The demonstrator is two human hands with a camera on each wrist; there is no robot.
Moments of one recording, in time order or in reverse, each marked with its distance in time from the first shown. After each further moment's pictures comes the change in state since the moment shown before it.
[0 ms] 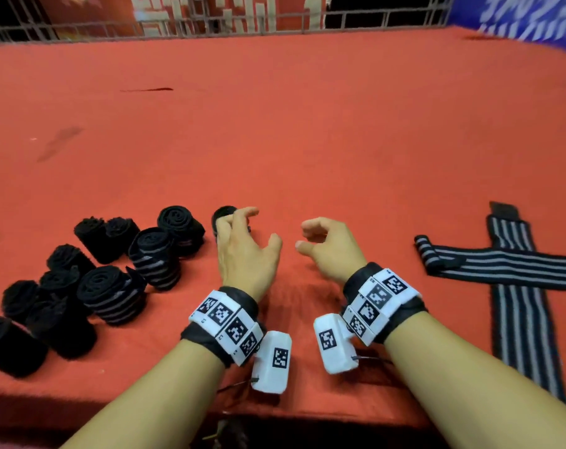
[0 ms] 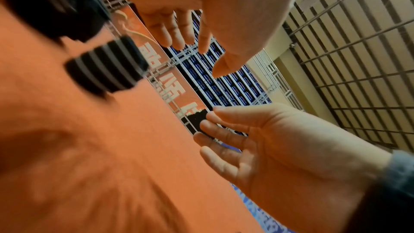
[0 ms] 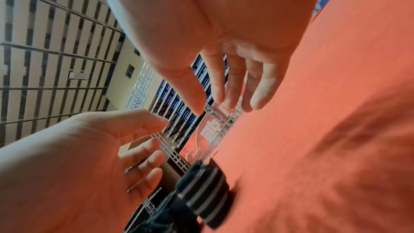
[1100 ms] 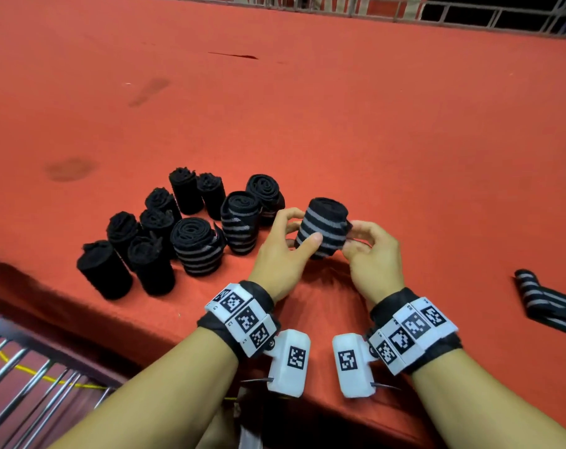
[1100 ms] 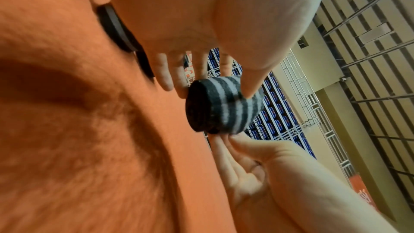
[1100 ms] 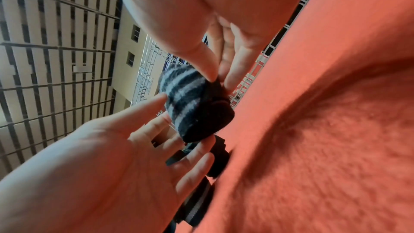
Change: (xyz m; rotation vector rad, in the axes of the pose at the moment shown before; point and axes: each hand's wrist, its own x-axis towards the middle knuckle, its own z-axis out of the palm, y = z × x) left_hand 0.002 -0.089 -0.054 -0.389 -0.186 -0.105; right_hand -0.017 -0.009 0.090 0.167 0.075 -0.055
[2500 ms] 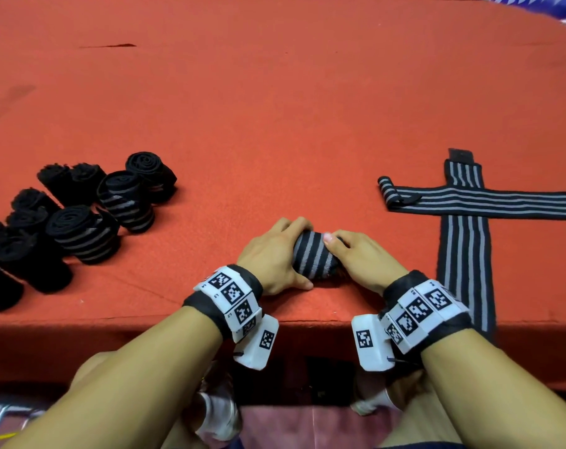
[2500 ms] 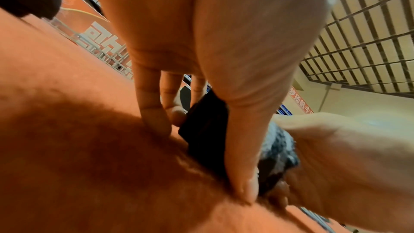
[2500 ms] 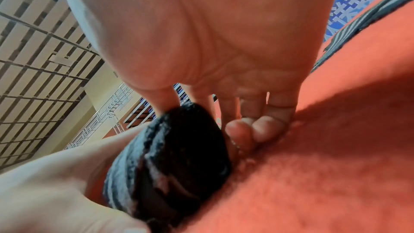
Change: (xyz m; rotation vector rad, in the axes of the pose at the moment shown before) left_hand -0.076 0.031 0.123 0.859 -0.658 0.305; right_hand -0.091 0.040 -0.184 -0.550 -0.292 0.092
